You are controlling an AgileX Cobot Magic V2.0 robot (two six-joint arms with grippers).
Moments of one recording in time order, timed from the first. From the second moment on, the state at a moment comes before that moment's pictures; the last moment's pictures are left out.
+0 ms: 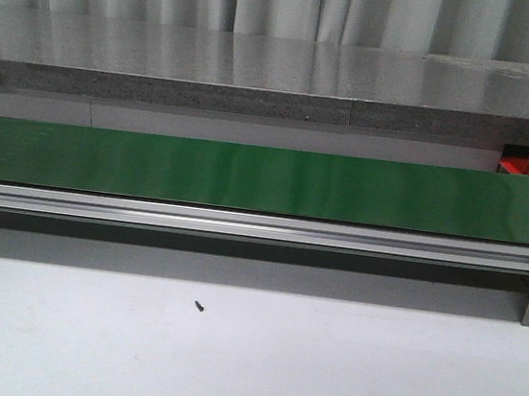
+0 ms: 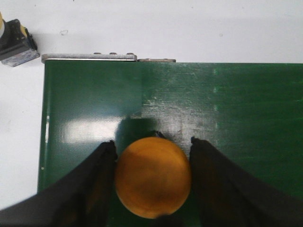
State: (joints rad) left arm 0.19 1.74 -1.37 -0.22 0.80 0.30; right arm -0.13 0.65 -0.65 0.31 0.67 -0.34
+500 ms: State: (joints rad) left arm 0.19 1.74 -1.37 -0.25 0.78 0.31; right arm -0.13 0.65 -0.65 0.31 0.67 -0.34
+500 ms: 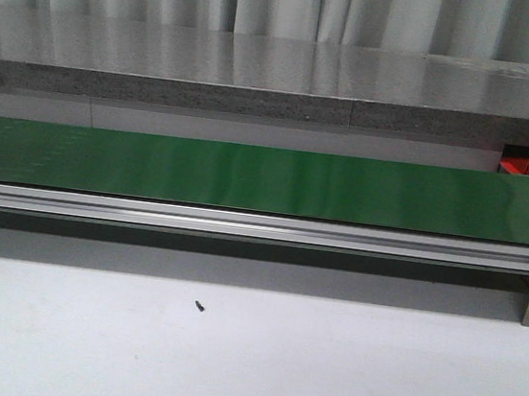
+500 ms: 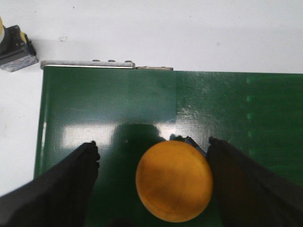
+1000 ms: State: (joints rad) left arm 0.11 1.74 -1.44 -0.32 0.79 0.33; right arm -0.13 0.65 -0.65 0.31 0.67 -0.34
